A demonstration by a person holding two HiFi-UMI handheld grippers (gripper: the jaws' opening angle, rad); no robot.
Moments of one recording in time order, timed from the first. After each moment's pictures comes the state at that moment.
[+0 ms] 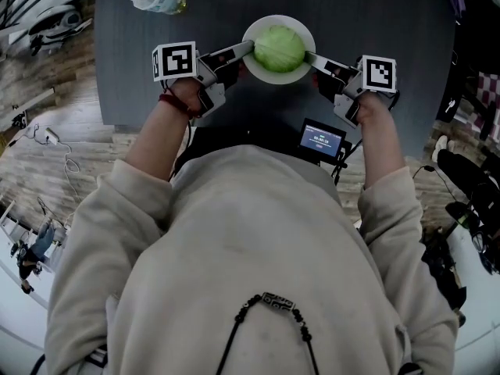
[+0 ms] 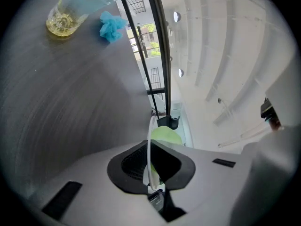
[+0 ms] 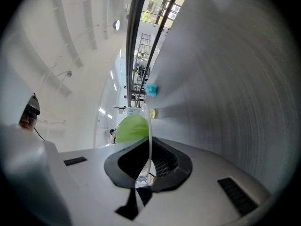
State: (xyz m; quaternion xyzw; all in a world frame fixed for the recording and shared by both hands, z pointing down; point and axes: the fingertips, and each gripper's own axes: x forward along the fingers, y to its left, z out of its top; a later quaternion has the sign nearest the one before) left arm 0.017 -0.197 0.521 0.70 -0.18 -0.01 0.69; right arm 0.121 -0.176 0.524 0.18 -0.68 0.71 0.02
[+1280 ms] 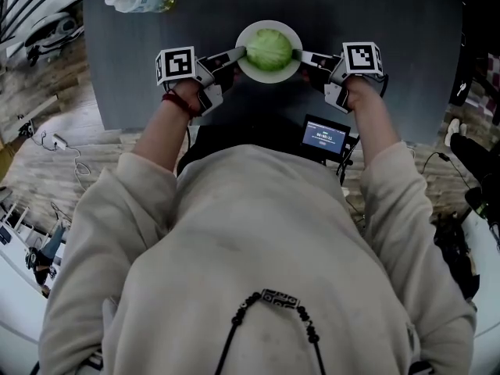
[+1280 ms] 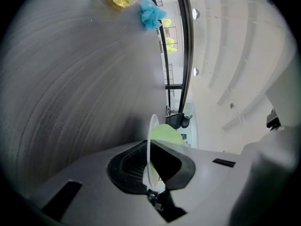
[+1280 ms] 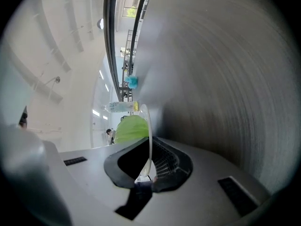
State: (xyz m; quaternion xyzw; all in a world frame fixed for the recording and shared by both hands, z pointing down) left arm 0.003 -0.161 0.609 0.64 -0.19 0.04 0.75; right arm 0.113 -0.147 0.611 0.18 -0.63 0.75 0.05
